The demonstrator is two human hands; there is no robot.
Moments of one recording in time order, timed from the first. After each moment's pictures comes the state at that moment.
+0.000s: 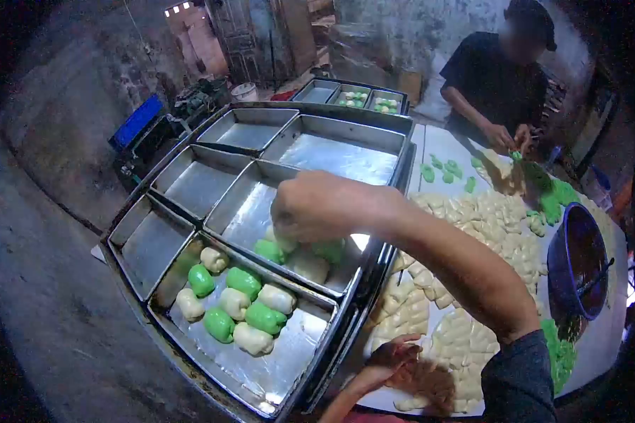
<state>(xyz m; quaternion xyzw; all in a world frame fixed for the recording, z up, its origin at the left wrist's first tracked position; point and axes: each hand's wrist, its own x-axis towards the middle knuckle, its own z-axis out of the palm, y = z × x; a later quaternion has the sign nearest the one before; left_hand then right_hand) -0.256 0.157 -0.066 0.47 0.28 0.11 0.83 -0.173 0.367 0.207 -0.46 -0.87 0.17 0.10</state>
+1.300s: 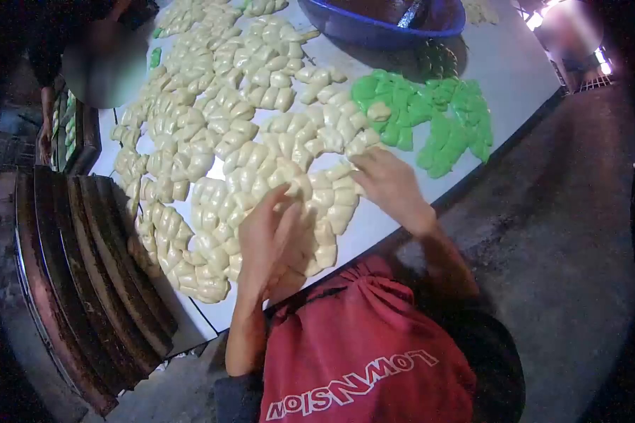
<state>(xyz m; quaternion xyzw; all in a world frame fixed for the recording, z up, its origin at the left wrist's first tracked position) -0.091 0.007 -0.023 0.81 0.19 -0.02 0.56 0.039 -0.211 -0.040 -0.87 -0.46 -0.08 0.15</state>
